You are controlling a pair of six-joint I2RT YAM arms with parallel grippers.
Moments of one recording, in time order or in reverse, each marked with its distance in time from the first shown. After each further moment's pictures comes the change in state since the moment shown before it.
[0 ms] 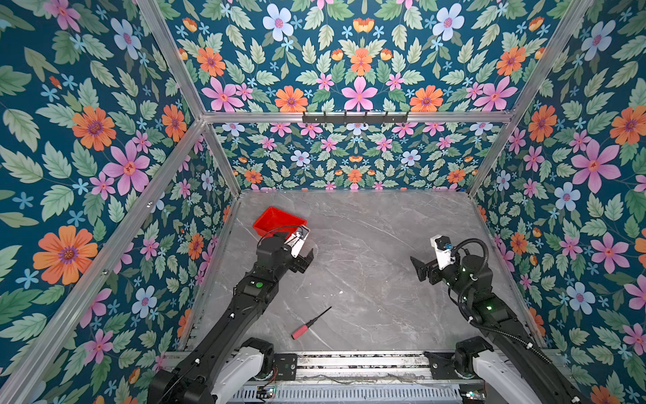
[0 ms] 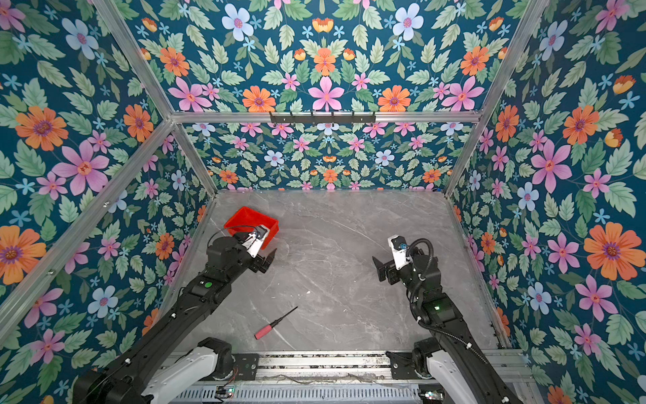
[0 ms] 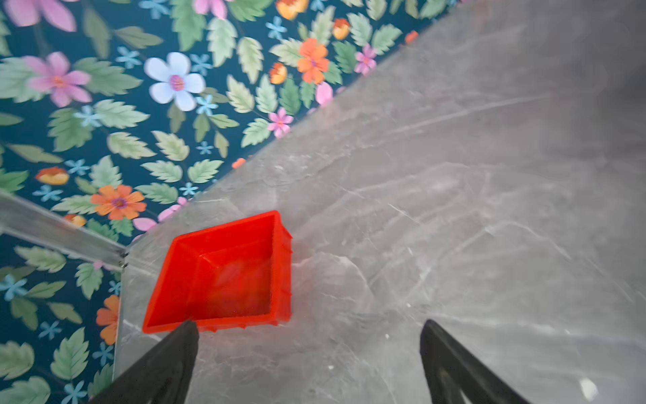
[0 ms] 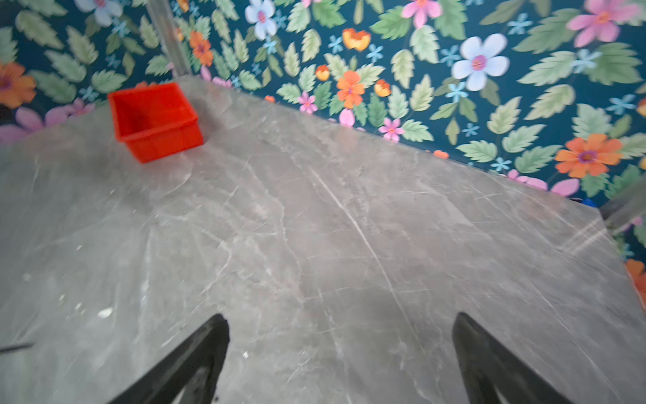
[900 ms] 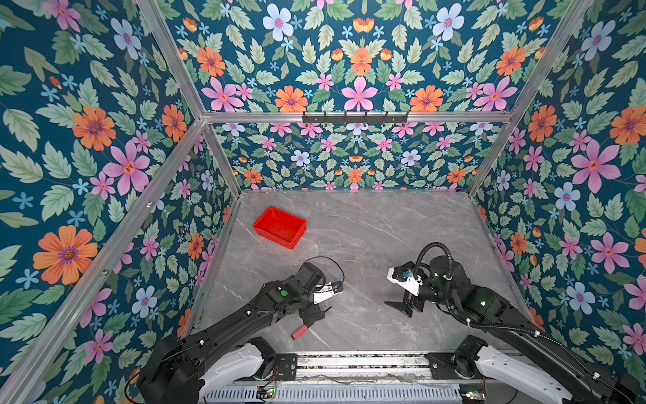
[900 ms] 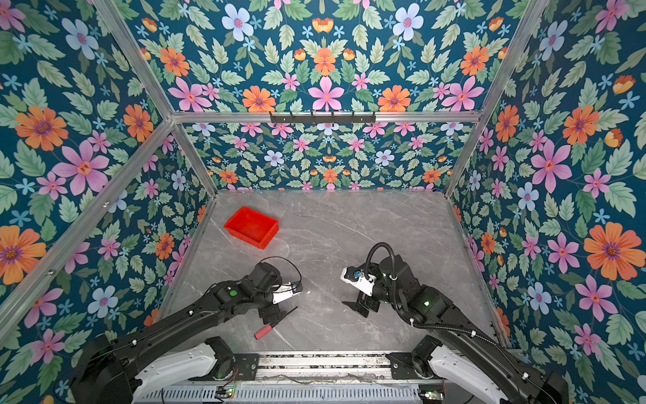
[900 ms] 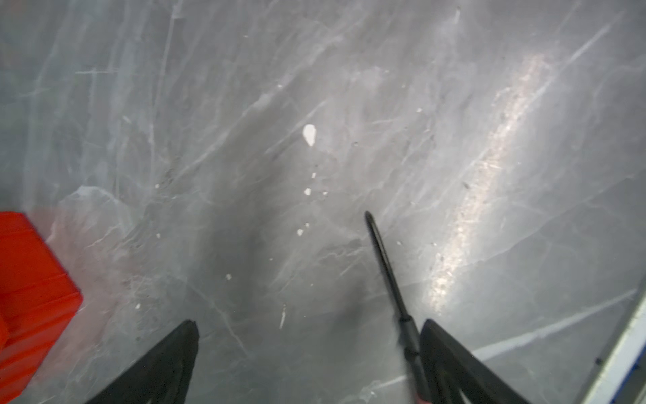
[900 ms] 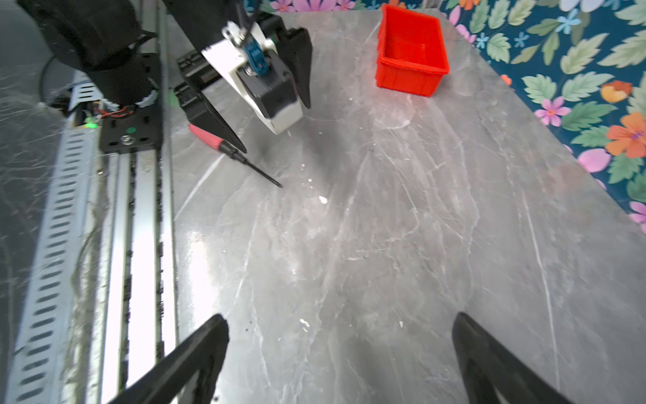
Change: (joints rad) left arm -0.408 0.095 -0.033 -0.510 -0.036 0.142; right arm 0.389 0.108 0.204 -0.374 -0.214 -0.275
